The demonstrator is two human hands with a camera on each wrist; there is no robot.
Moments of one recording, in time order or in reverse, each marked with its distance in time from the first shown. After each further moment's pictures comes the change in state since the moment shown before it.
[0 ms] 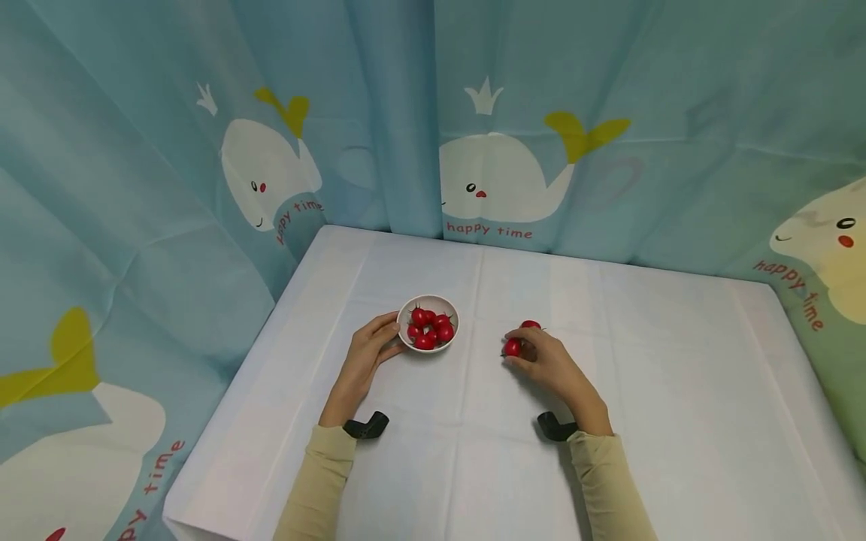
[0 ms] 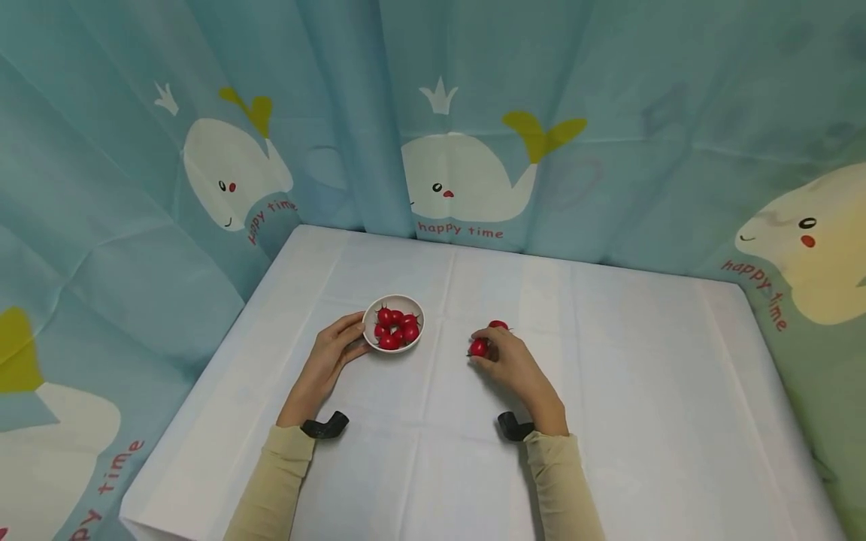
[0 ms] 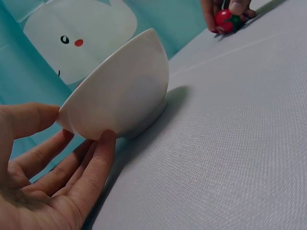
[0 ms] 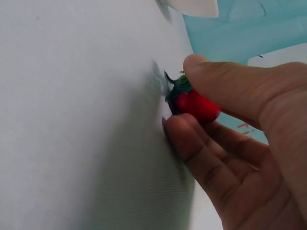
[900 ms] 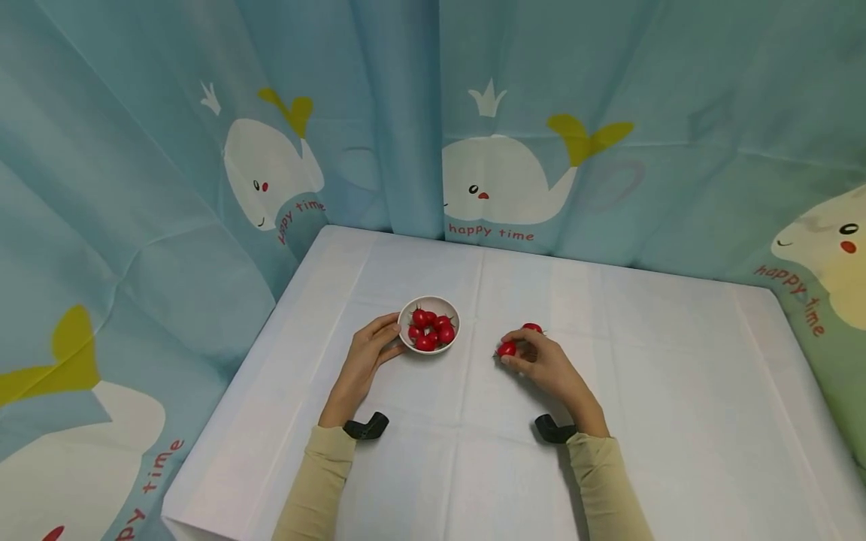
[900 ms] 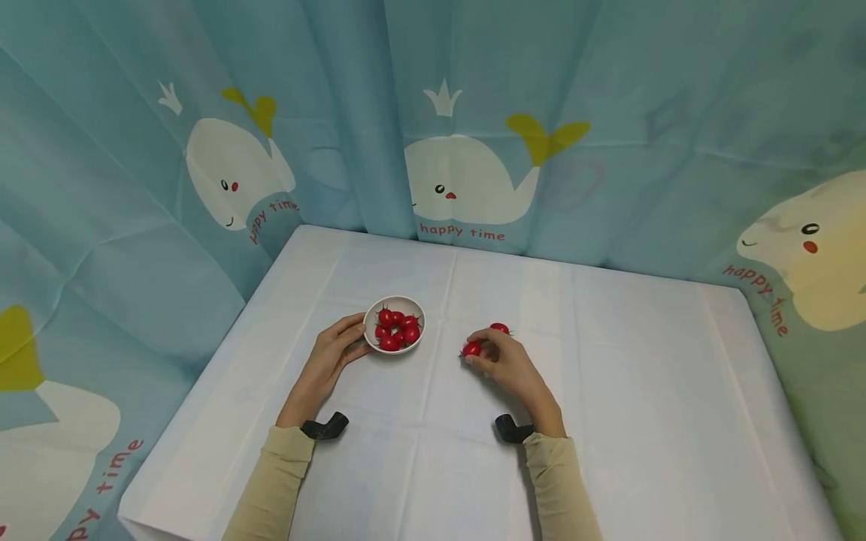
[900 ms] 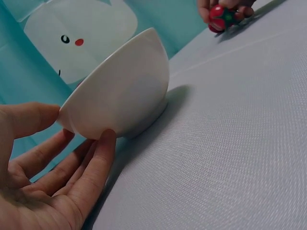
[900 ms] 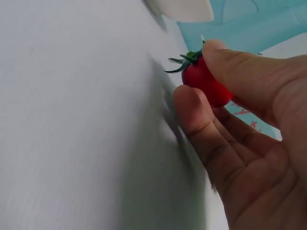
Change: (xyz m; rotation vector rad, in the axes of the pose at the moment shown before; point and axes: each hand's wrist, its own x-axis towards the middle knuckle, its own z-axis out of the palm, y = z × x) left_hand 0.002 0.000 0.001 -0.016 0.026 -0.013; right_hand 0.002 0.003 0.004 0.200 -0.033 0.095
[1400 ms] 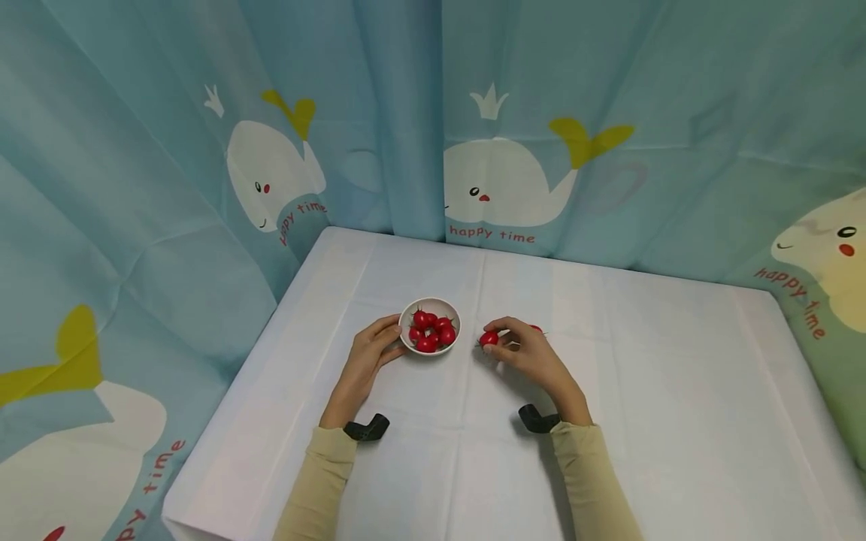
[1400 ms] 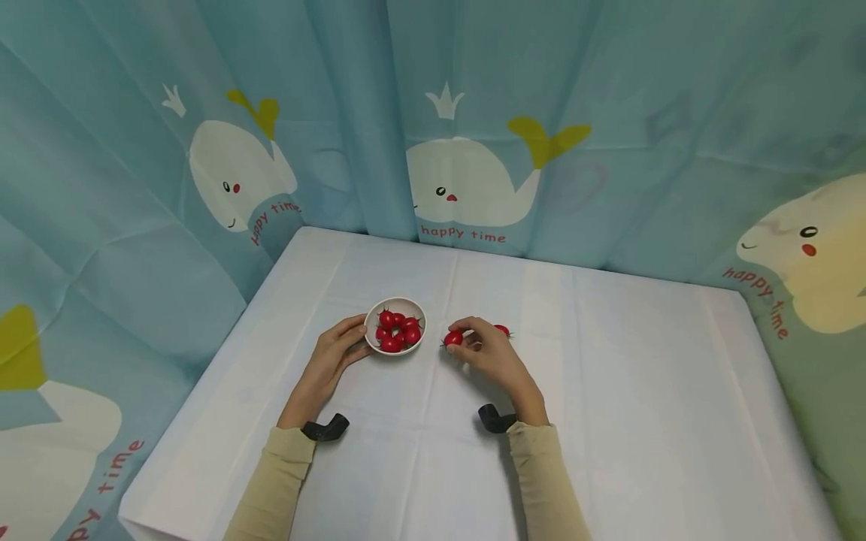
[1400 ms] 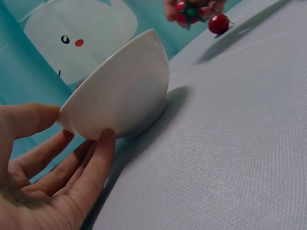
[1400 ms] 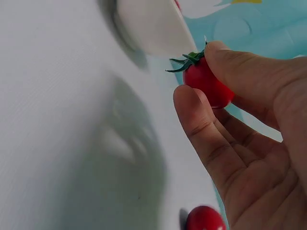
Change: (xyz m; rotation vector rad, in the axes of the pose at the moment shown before) left_hand -0.002 0.000 0.001 0.009 -0.012 0.001; right_hand 0.019 -0.030 0.008 0.103 -0.044 -0.052
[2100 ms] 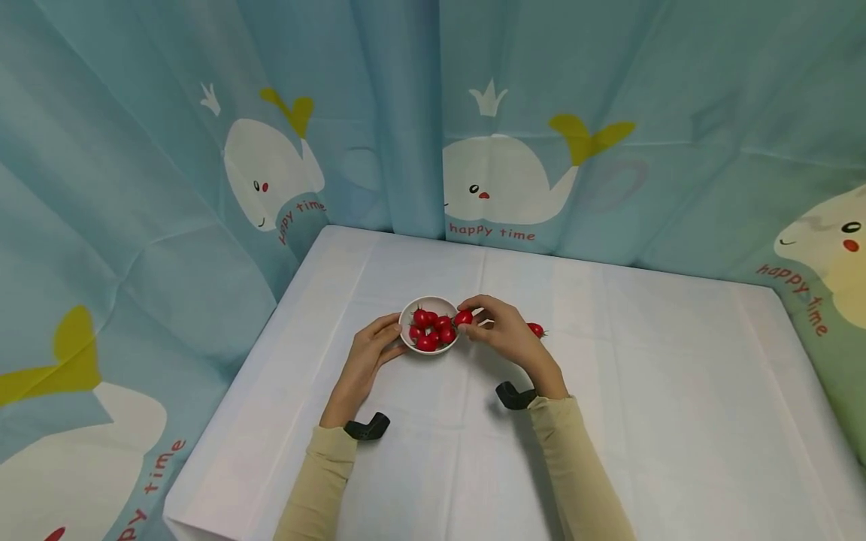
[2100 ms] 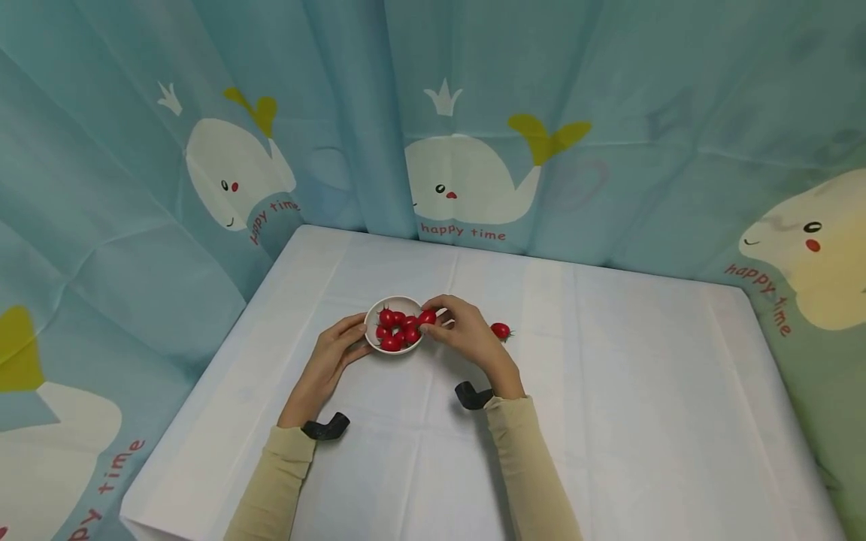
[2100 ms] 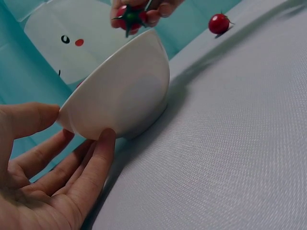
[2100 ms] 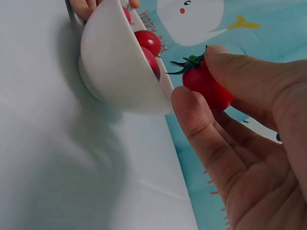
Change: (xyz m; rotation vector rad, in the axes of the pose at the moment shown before) left_hand 0.002 0.000 0.000 0.000 -0.001 -0.002; right_hand 0.039 -0.035 0.013 0.000 -0.049 -0.073
